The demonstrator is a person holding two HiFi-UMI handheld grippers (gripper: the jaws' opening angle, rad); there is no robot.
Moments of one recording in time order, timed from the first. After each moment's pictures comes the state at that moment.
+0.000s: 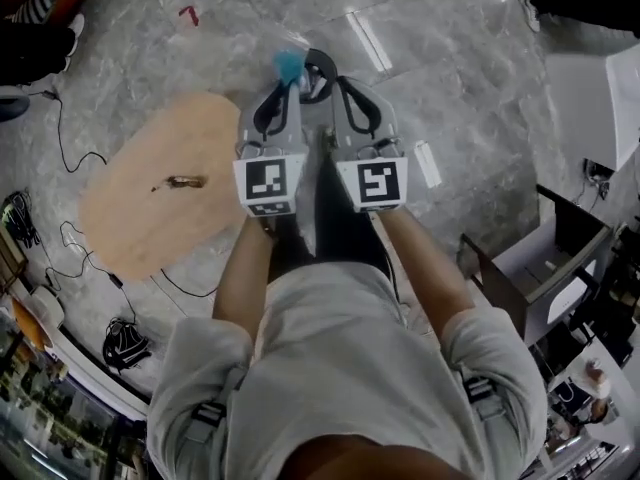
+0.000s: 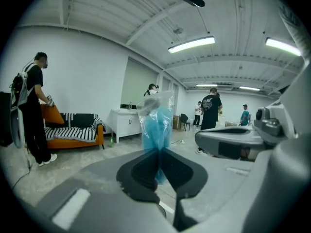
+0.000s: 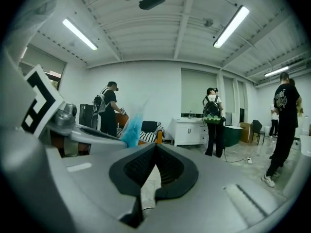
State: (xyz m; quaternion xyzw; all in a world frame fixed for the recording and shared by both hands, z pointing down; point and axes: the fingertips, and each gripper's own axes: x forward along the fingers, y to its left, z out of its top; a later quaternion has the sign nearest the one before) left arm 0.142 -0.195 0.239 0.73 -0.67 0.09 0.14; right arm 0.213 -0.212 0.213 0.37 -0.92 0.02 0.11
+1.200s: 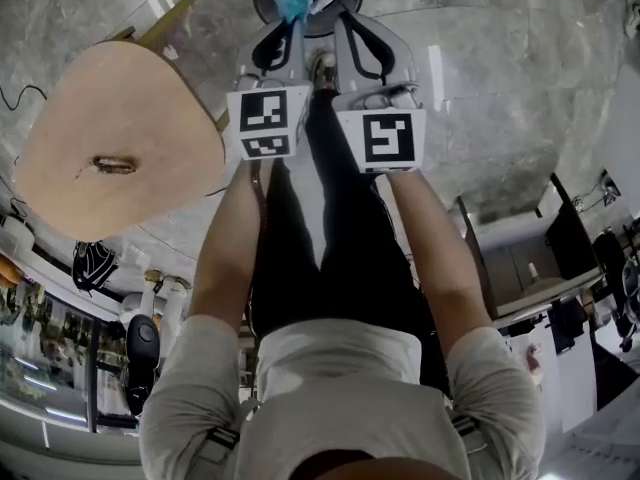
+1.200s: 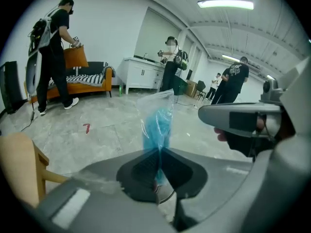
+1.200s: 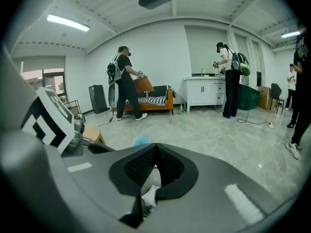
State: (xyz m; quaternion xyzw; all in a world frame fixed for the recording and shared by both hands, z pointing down) left arm 0.149 -0.266 0.663 0.65 -0.66 0.17 0.35; right arm 0.195 -0.308 0.591 0.28 -0.92 0.12 0.24
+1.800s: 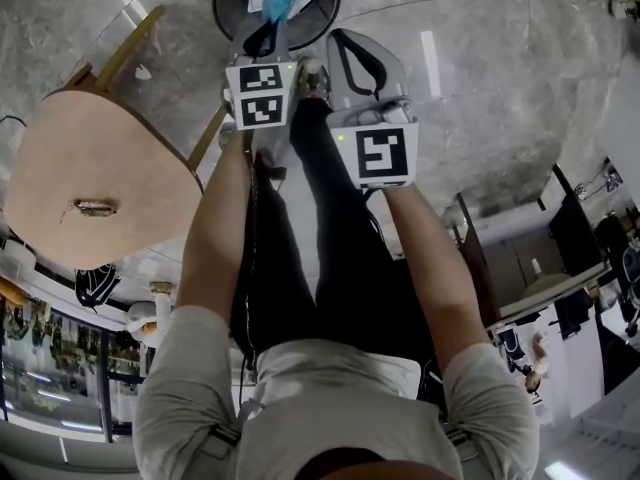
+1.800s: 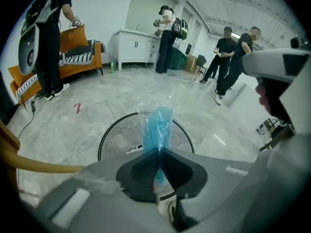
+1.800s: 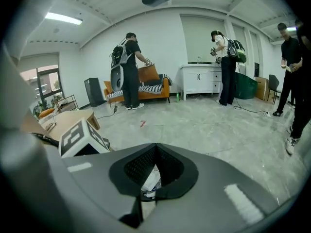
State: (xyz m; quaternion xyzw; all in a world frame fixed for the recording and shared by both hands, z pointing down) left arm 0.176 -0.266 0.833 0.63 -0.60 0.27 0.41; right arm 0.239 -0.312 0.680 0.28 -0.91 0.15 0.28
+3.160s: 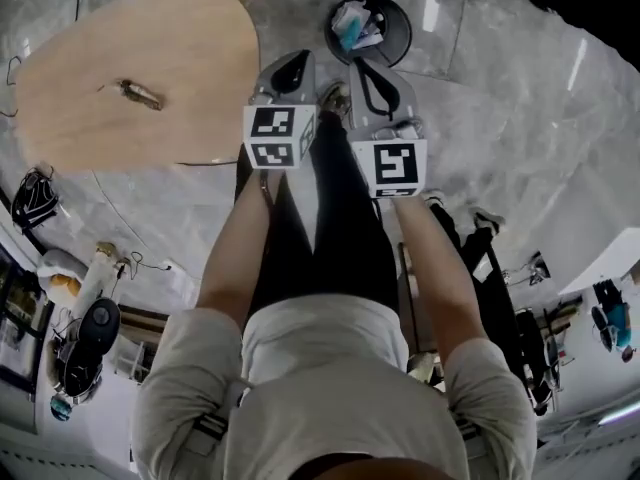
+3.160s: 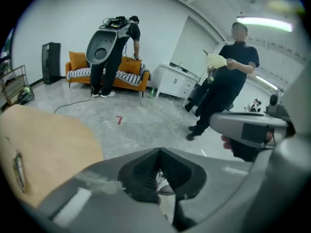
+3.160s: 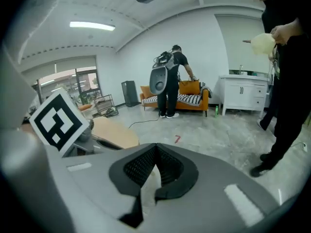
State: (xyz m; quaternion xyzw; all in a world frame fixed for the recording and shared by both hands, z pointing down) left arm 0.061 -0.181 0.592 0.51 -0.75 0.07 0.42; right arm 0.104 -0.233 0.519 0.08 -0.95 0.10 0.28
